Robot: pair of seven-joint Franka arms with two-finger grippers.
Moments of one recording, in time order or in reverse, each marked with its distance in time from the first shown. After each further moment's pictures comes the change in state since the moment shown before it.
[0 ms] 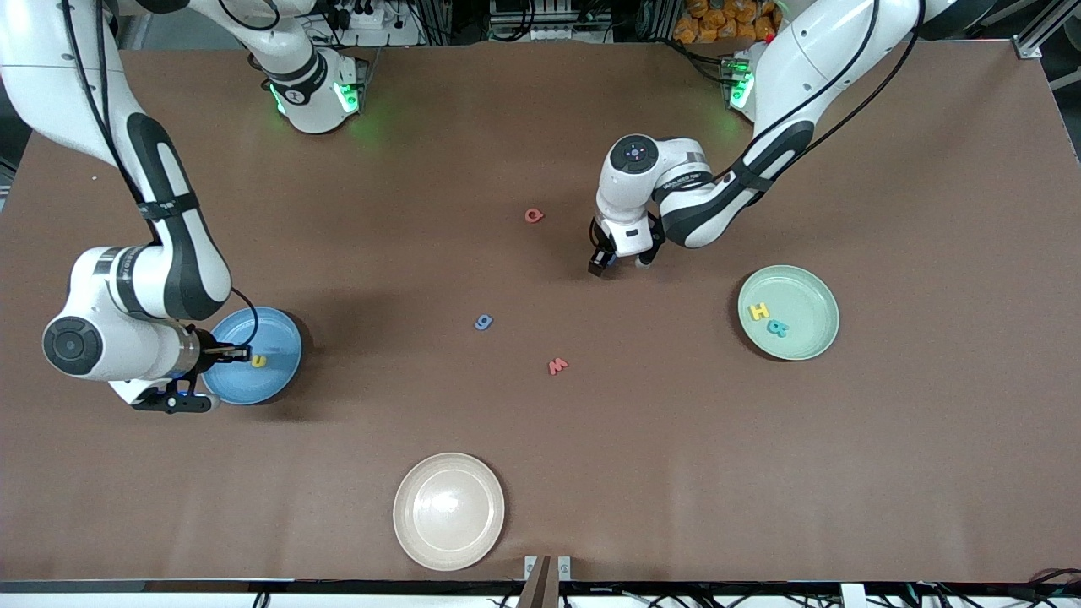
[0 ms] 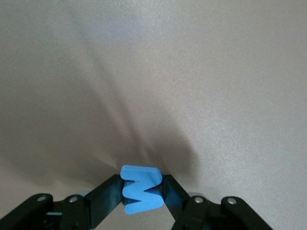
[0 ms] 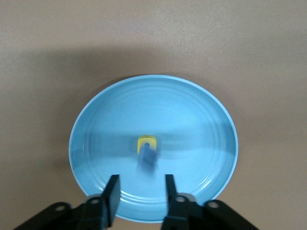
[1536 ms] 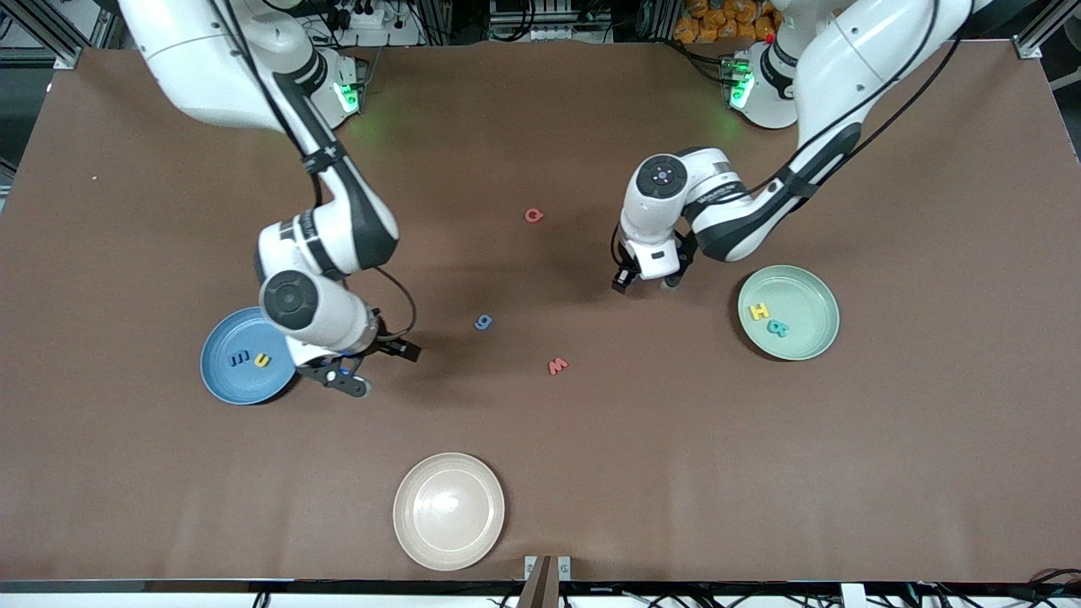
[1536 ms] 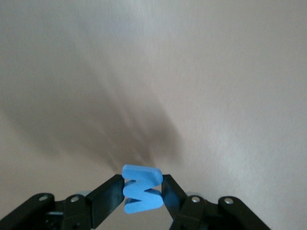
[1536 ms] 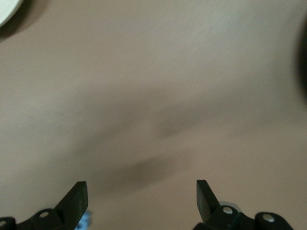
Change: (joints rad) left arm 0.263 -0.006 -0.164 0.046 -0.058 -0.195 0.253; right arm 0.437 0.006 0.028 -0.001 0.114 0.160 0.804
